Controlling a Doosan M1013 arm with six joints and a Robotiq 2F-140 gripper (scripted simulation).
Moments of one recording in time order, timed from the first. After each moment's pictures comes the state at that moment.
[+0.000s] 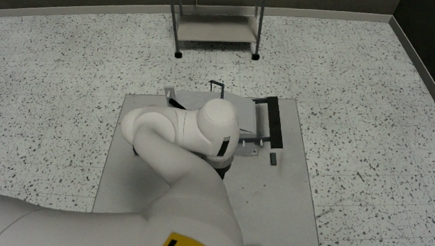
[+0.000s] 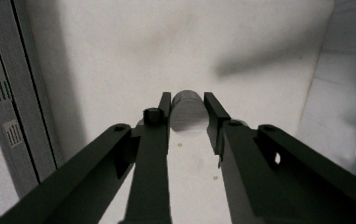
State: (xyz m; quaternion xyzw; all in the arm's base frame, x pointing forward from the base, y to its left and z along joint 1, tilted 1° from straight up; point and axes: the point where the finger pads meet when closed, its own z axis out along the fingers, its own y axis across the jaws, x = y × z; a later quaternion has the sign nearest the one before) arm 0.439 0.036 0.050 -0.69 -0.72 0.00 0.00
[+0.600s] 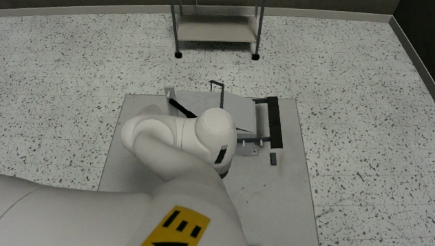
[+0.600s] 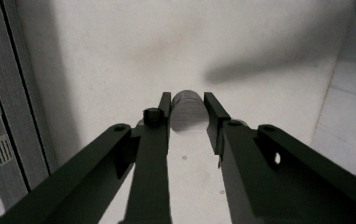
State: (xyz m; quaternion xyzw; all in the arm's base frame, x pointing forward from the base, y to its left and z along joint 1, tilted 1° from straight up) arm 0.431 0.044 0.024 -0.69 -0.72 0.00 0.01
